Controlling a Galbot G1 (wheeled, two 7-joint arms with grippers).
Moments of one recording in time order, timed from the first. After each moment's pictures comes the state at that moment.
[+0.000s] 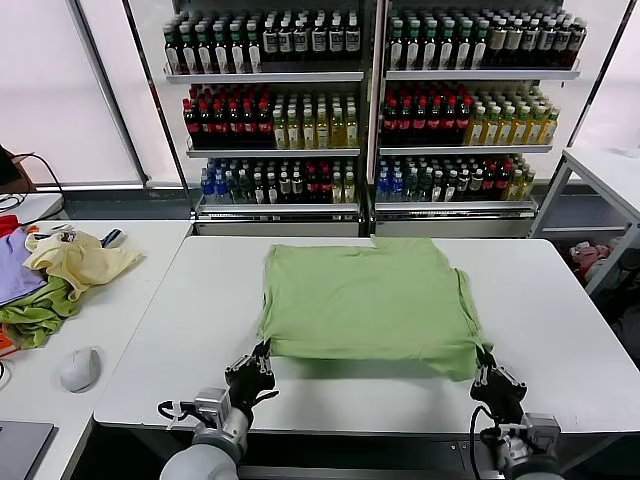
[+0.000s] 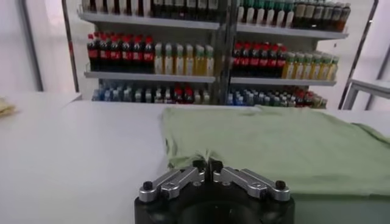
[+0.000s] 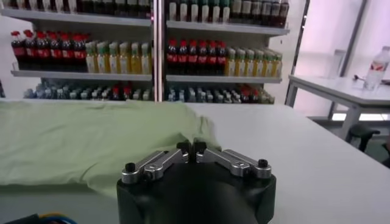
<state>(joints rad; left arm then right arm) 1.32 -1.26 -0.21 -2.09 -0.35 0.46 -0.31 -1.41 1.19 0.59 2.06 0.31 -0.30 0.16</state>
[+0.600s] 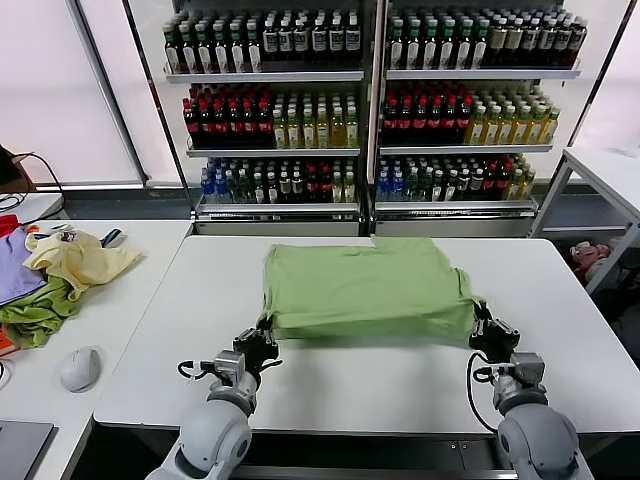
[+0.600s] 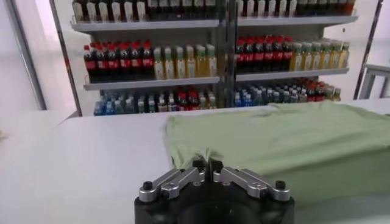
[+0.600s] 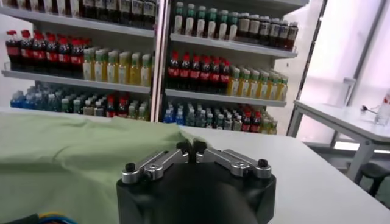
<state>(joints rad) 1.10 -1.26 -0.15 -1.88 -0.32 0.48 -0.31 -1.16 1.15 0.51 1.82 0.27 -0.32 0.14</state>
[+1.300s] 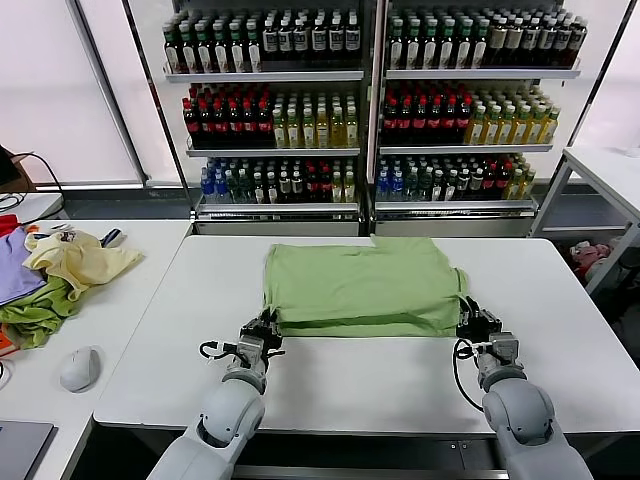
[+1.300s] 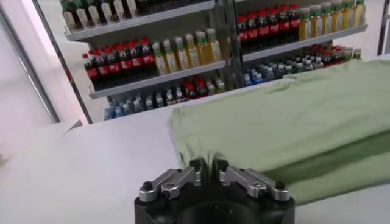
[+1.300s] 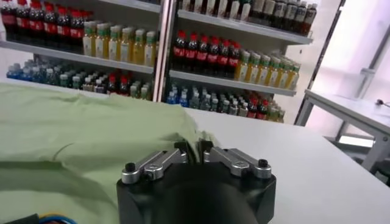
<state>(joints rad) 1.02 -1.27 -0.12 -1.74 -0.20 0.49 -0.31 -1.15 1.14 0.51 1.77 0.25 -0.34 0.08</state>
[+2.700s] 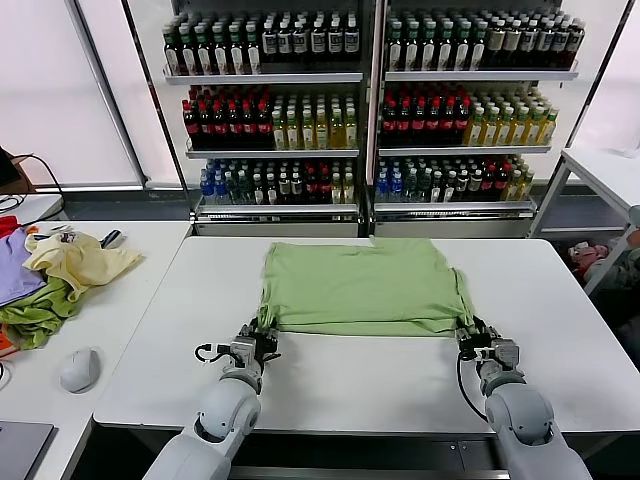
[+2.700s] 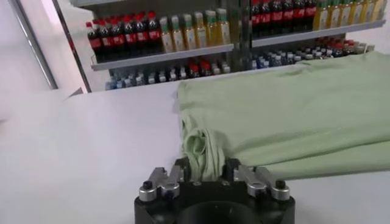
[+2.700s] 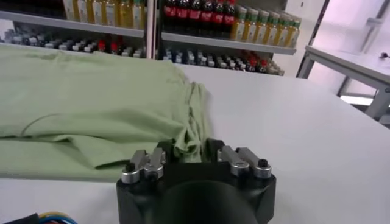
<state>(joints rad) 1.01 -1.26 -0.12 -1.68 -0.35 0.54 -0.34 -1.13 1.14 0.49 1.66 0.34 -0.44 0.09</state>
